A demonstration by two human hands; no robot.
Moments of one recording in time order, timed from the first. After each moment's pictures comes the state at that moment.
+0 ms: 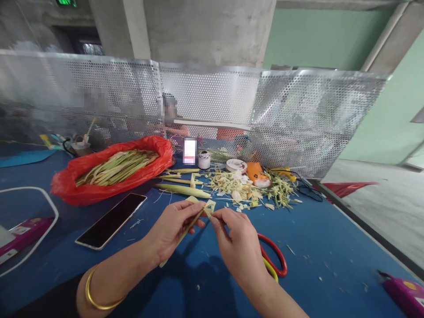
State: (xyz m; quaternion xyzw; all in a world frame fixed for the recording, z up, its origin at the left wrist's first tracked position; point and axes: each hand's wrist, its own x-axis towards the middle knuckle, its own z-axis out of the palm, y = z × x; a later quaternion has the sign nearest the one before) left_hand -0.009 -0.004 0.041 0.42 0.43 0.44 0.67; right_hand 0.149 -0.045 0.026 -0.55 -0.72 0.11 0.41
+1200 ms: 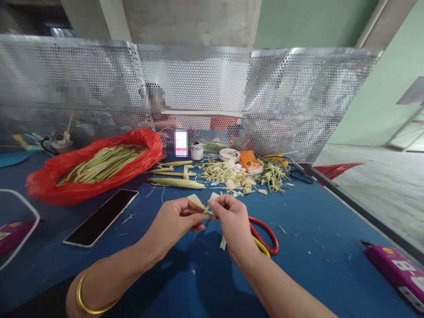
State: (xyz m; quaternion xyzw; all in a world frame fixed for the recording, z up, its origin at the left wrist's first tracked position) left_hand 0.003 -0.015 0.033 0.52 0.44 0.38 0.62; right_hand 0.145 -0.027 0.014 -0.51 -0.40 0.45 0.61
